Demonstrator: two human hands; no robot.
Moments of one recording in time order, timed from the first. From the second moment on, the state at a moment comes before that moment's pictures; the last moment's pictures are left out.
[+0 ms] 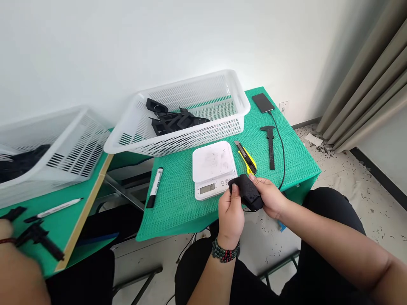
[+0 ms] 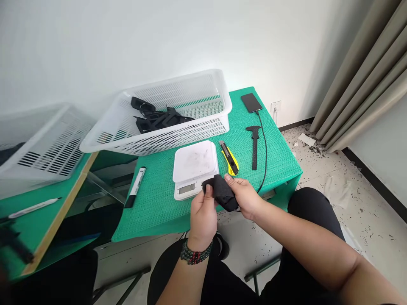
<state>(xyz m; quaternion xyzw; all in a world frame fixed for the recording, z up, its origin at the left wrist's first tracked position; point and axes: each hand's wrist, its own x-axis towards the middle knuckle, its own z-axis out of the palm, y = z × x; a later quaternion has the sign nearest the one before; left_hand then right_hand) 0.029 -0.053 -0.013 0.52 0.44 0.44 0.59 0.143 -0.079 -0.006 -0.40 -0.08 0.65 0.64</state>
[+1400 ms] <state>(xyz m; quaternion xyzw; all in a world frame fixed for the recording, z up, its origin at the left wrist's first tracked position) 0.042 -0.055 -0.006 0.38 0.41 0.47 0.69 0.157 -0.082 -0.002 -0.31 -0.05 0.69 0.65</state>
